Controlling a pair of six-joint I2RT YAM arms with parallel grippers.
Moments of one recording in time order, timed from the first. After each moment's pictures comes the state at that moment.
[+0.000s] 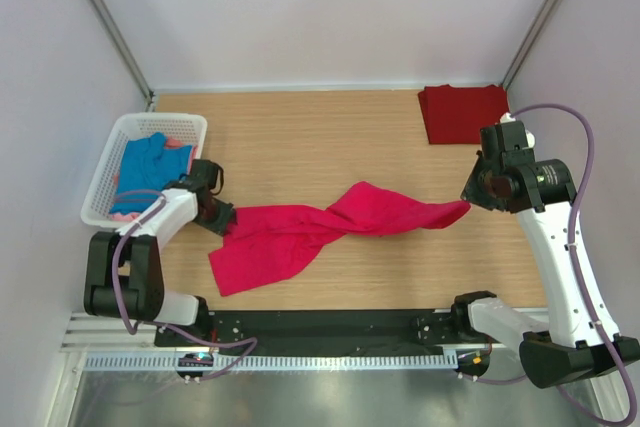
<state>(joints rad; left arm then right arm) -0.10 1.42 0.79 -0.67 -0.08 -1.22 0.16 1.06 1.37 -1.31 0.24 0.55</state>
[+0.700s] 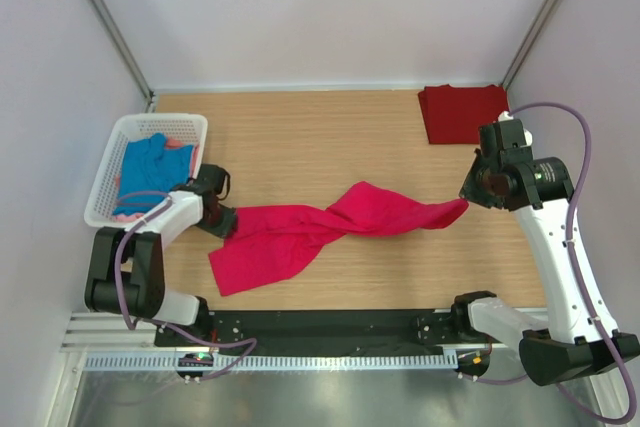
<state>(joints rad) -0.15 1.44 0.75 -0.65 -0.14 -1.28 0.16 1.07 1.37 -1.29 0.22 0.55</state>
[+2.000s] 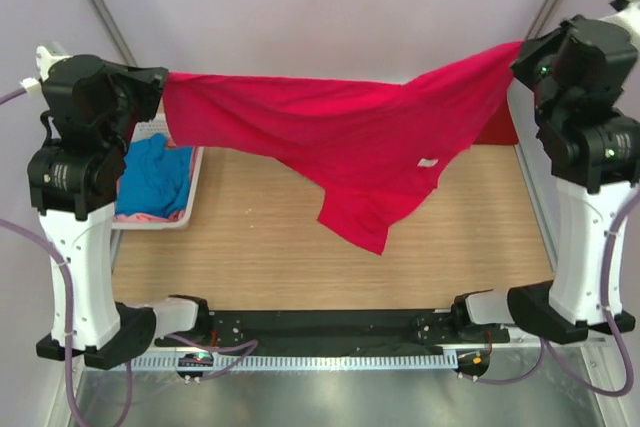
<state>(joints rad) -0.17 1.26 2.06 -1.01 -0.30 -1.08 0.16 1.37 2.20 -0.97 0.48 0.54</state>
